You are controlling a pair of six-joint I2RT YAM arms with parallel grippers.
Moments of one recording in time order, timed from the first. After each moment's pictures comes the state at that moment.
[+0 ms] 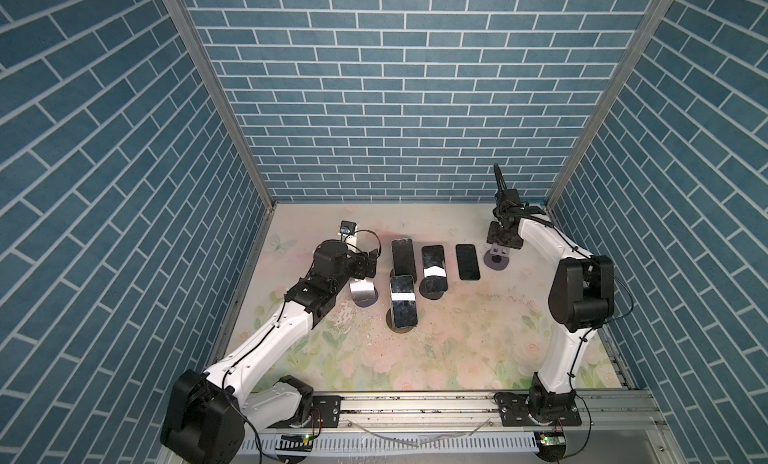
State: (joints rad) left arm -0.45 1.14 0.79 -0.06 -0.11 -0.11; right arm 0.19 1.97 1.65 -0.81 0.23 0.36
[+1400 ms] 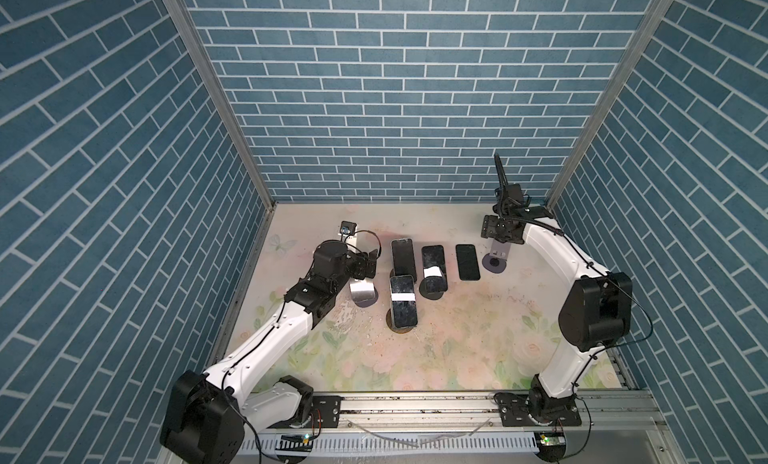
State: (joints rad) left arm -0.45 1.14 0.79 -0.06 -0.11 -0.10; right arm 0.28 1.76 1.56 -0.78 0.23 0.34
